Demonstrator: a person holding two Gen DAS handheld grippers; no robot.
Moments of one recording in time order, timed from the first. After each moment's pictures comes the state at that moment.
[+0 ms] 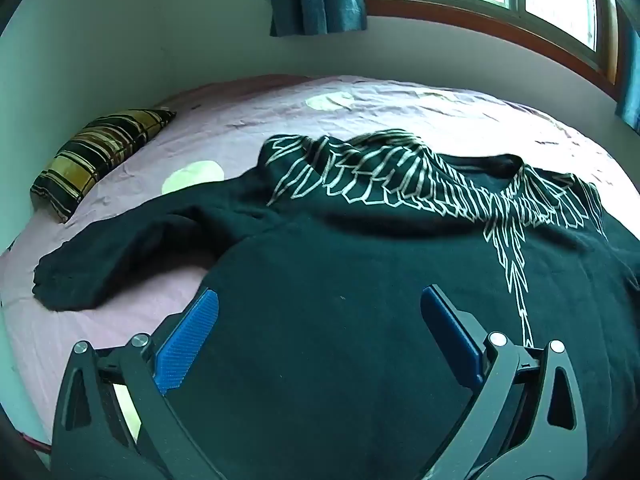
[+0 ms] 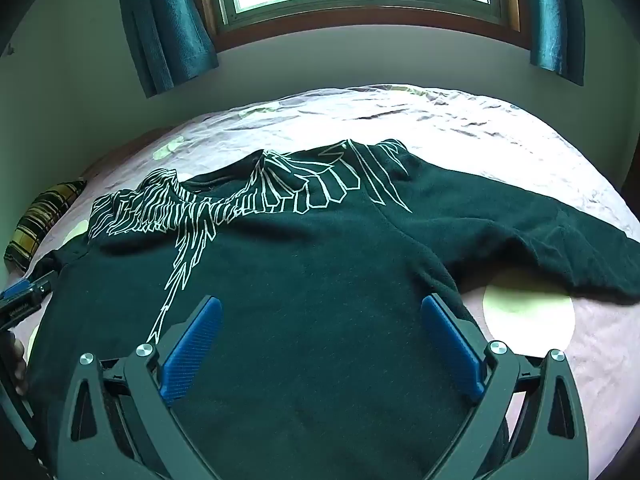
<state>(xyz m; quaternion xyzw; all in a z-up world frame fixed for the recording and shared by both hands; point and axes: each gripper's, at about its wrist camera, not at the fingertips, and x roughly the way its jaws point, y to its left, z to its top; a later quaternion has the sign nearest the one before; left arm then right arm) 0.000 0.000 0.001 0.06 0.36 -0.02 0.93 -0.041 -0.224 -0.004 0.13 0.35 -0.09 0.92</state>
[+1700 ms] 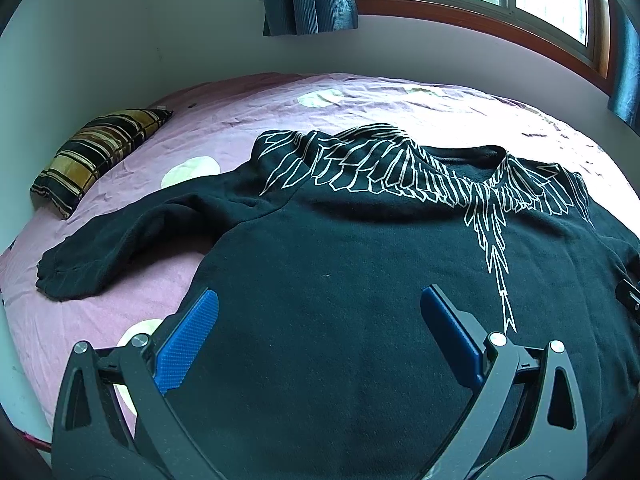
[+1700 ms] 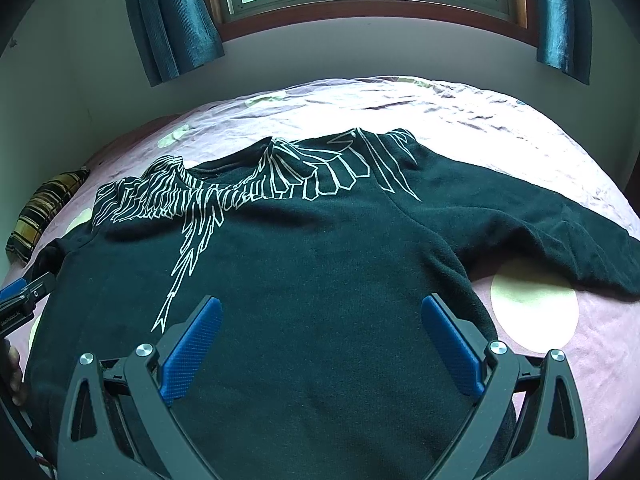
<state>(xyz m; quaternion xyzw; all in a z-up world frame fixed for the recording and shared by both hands) -0.024 -0.013 0.003 0.06 0.38 -0.03 0.92 -0.042 -0.215 -0.009 0.13 0.37 -0.08 0.92</state>
